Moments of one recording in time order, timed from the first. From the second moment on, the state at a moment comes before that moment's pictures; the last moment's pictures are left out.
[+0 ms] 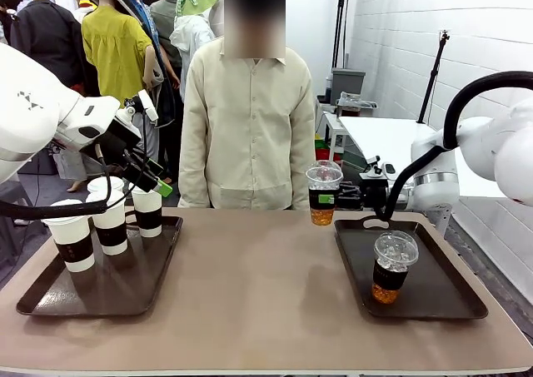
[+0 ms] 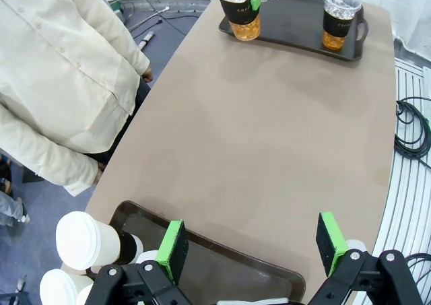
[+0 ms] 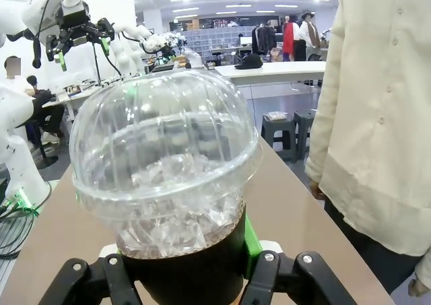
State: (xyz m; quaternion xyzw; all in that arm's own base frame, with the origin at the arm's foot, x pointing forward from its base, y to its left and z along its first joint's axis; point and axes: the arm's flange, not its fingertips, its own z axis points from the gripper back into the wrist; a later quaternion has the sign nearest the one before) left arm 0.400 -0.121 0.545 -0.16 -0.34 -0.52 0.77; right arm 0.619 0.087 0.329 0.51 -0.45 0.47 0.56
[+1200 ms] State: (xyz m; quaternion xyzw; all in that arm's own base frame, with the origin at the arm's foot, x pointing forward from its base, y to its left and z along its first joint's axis) left arm 0.400 -0.121 0.545 -0.16 -0.34 -0.52 0.77; right arm 0.608 -0.025 0.271 0.49 -0.48 0.42 0.60
